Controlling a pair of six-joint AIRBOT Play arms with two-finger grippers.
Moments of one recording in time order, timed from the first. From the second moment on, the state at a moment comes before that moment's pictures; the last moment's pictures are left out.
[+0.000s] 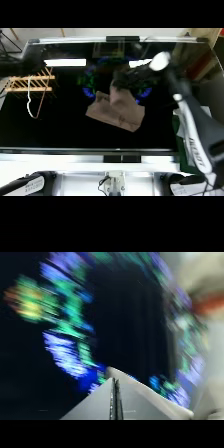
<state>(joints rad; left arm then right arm) 0.15 -1.22 1.44 0.94 -1.00 -1.48 0.37 -1.63 1.66 -0.91 1.11 1.61</state>
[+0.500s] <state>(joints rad) 0.26 -1.12 1.44 0.98 -1.07 -1.49 0.36 -1.74 1.66 -0.91 1.13 1.60</state>
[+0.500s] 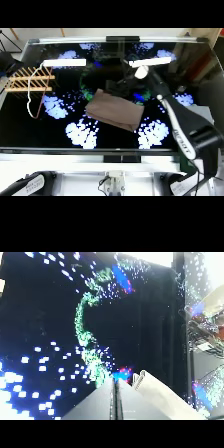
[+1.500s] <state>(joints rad) 0.26 -1.12 1.43 0.98 -1.13 -1.47 0.10 -1.64 1.03 -0.82 1.09 1.46</state>
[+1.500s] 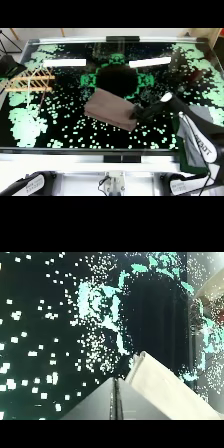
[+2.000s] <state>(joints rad) 0.26 -1.12 1.43 0.98 -1.13 -1.47 -0.09 -1.40 1.31 -0.79 1.23 1.40</state>
